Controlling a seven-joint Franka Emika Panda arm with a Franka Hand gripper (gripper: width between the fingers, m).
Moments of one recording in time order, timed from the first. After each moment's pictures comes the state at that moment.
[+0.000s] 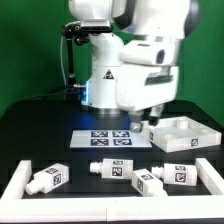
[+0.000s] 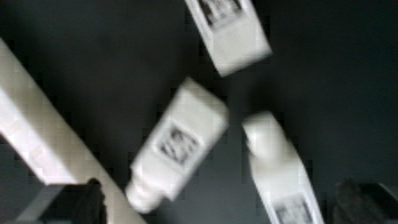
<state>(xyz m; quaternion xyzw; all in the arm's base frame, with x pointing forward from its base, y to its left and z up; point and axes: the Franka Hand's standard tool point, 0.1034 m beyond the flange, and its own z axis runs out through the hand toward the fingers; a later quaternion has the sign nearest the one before) 0.556 -0.012 0.098 0.87 0.50 0.01 0.06</state>
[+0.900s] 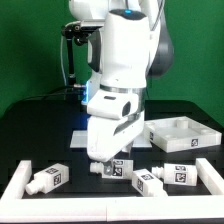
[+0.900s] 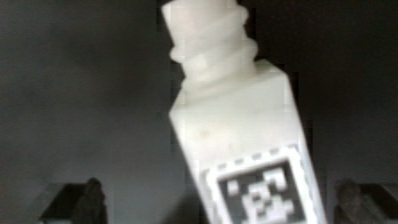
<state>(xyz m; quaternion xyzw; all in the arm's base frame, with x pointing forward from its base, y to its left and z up) 0.537 -0.031 0.023 0.86 0.50 0.01 0.03</state>
